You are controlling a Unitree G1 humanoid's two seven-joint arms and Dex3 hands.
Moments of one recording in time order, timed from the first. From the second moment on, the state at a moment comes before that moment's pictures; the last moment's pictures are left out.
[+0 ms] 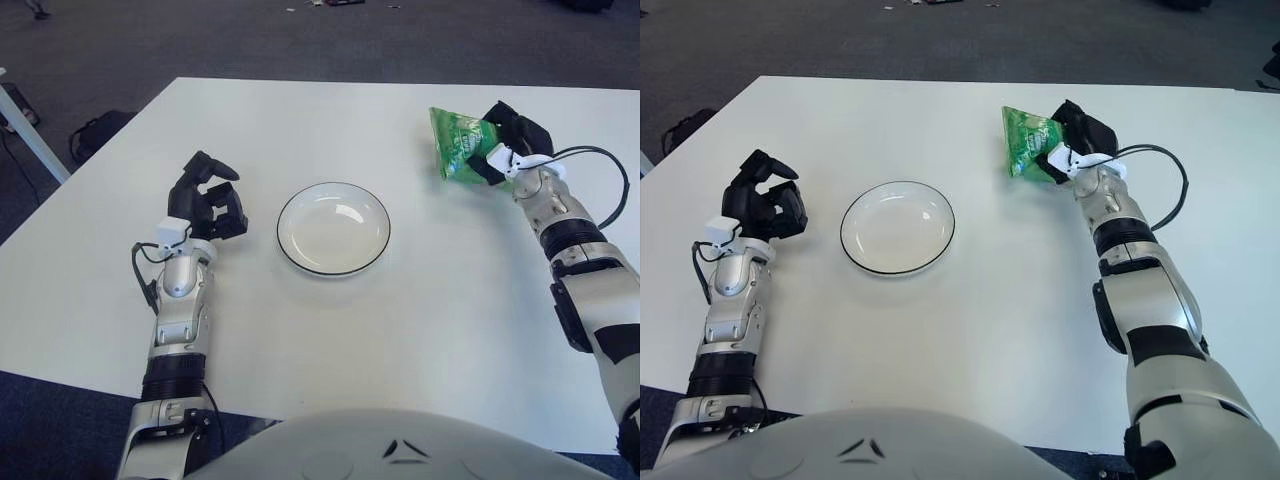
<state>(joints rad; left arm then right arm) -0.06 0.11 0.16 0.08 -0.11 -0.32 0.02 -0.85 -0.51 0.22 0.97 -0.46 -0.23 -0.28</state>
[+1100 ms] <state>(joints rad) -0.09 0.11 0.16 0.12 -0.11 -0.32 0.01 -0.84 -0.31 0.27 0.46 -0.44 -0.28 -0.05</state>
